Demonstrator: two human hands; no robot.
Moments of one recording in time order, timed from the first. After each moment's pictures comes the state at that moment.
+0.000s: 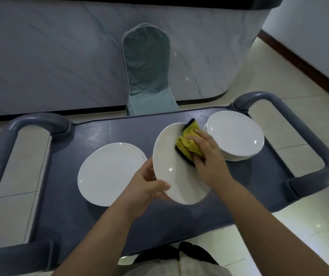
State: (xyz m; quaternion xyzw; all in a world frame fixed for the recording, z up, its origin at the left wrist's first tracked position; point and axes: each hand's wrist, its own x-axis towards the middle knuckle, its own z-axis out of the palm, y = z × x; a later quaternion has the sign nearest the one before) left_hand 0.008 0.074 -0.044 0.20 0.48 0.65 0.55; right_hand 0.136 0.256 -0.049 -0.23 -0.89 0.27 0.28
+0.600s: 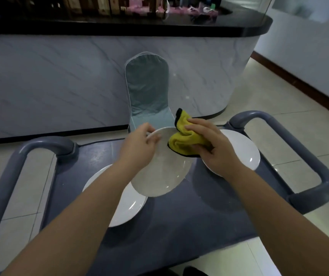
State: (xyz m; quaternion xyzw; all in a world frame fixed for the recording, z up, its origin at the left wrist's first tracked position) left_hand -0.057 0.144 0.044 0.41 0.80 0.42 0.11; right_hand 0.122 0.283 0.045 -0.09 -0.90 0.26 0.33
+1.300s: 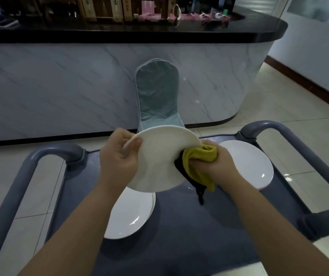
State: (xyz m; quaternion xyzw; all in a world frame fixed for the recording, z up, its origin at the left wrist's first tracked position) left_hand -0.079 0.107 0.045 0.37 0.71 0.60 -0.08; right_hand 0.097 0.284 0.046 -0.29 -0.82 0.44 0.21
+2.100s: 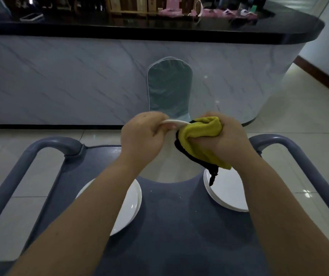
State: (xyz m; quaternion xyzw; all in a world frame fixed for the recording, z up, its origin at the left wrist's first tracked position) left_hand -0.053 0.211 0.094 0.45 0.75 0.45 -0.20; right_hand 0.084 0.356 0.125 -0.21 -0.88 0.35 0.23
